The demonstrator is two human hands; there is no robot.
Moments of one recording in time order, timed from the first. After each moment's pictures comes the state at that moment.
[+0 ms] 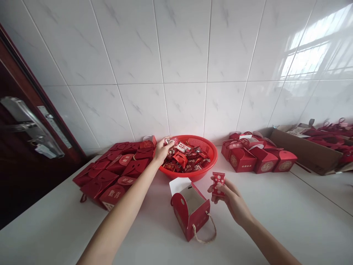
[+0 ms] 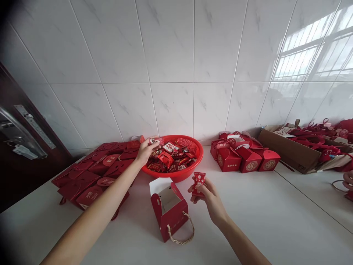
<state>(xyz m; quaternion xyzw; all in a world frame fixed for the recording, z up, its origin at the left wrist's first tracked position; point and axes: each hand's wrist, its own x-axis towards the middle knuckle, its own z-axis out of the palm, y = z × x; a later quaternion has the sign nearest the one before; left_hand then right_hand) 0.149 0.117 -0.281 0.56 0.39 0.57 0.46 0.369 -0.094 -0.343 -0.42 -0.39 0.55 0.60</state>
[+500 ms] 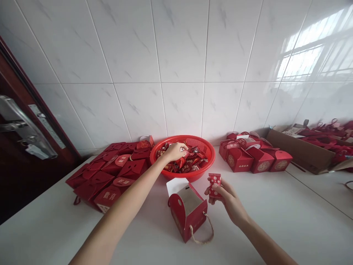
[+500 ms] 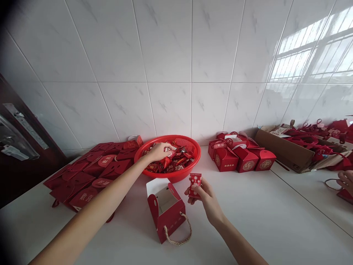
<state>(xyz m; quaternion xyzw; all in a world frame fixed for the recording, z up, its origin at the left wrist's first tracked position) 0.187 0.107 -0.260 0.86 0.42 0.23 0.16 0.365 -0.096 -0.340 -0.43 -0.41 0.54 0.59</state>
